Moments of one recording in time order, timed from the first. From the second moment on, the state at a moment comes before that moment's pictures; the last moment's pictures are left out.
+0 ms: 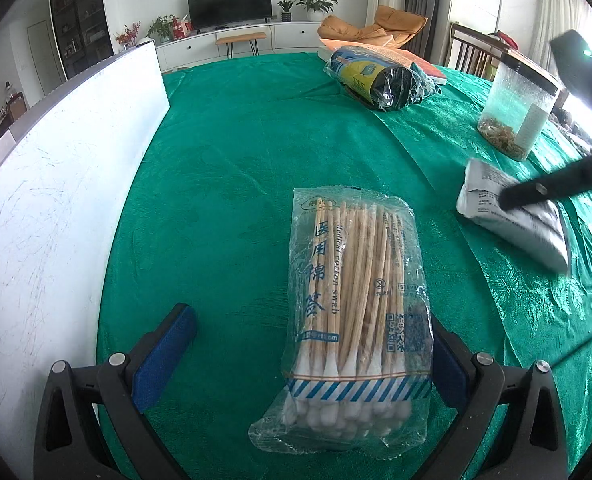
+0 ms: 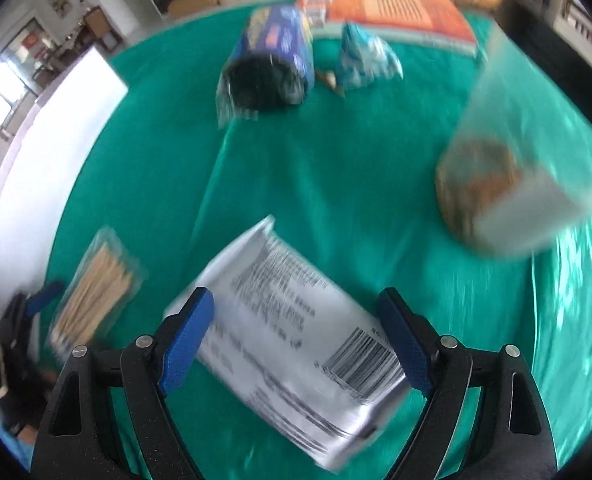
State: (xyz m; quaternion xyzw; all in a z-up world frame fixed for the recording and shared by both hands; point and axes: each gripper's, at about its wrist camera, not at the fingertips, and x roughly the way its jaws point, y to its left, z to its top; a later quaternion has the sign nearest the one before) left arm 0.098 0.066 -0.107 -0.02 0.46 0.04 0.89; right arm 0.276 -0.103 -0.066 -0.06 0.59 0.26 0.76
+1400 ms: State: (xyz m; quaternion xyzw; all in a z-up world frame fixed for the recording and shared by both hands) left arm -0.052 0.285 0.043 -0.13 0.35 0.25 0.90; right arm 0.103 0.061 0.028 -0.02 0.41 0.40 0.82
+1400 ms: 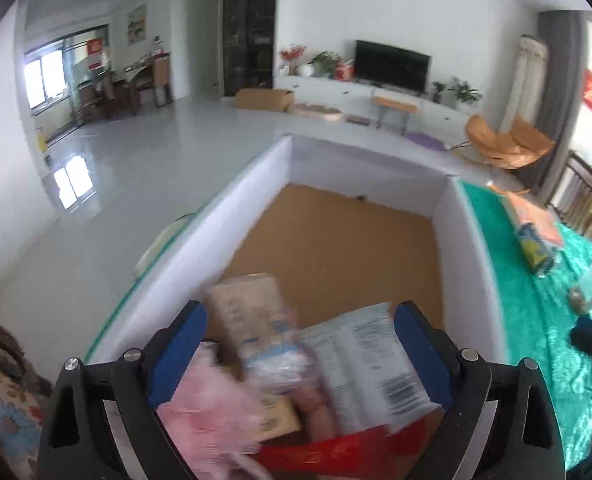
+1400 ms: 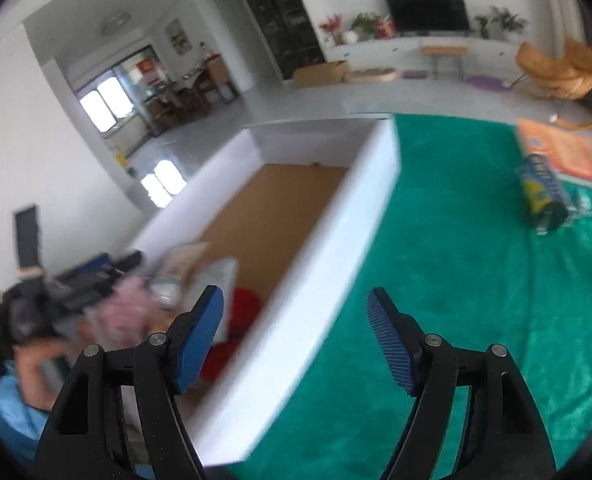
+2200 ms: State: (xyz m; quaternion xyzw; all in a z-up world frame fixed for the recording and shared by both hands) left arm 0.138 0.017 -0.093 -0.02 0.47 -0.01 0.88; right arm 0.142 -0.168 -0.086 -0.01 0.44 0.00 0.90
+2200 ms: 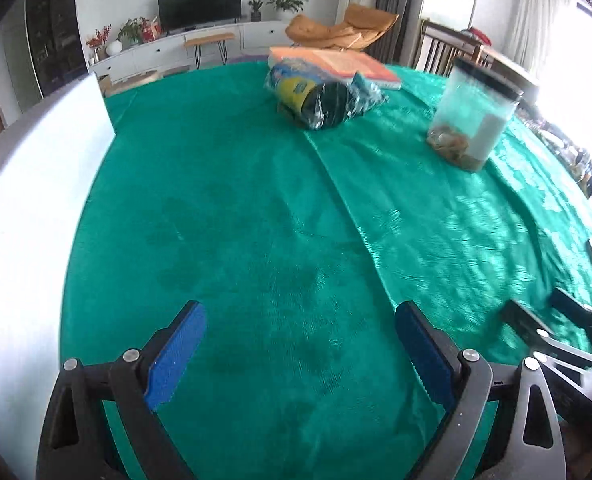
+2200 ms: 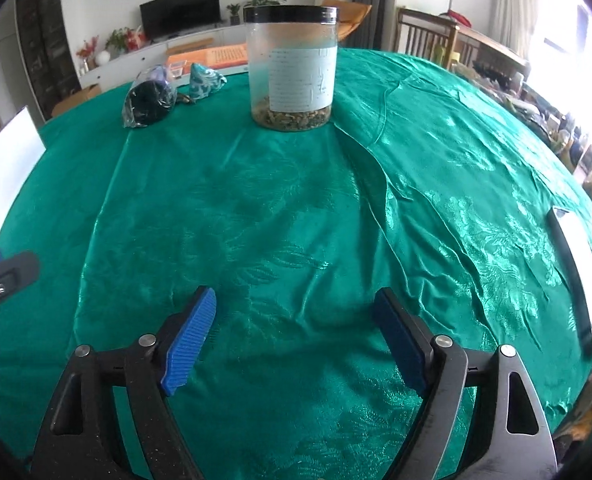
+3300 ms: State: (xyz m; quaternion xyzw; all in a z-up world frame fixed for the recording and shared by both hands) left arm 0.164 0.019 -0.109 -0.01 0.47 0.01 0.88; right arm 0.142 -0.169 -0.094 0.00 0.44 0.00 0.90
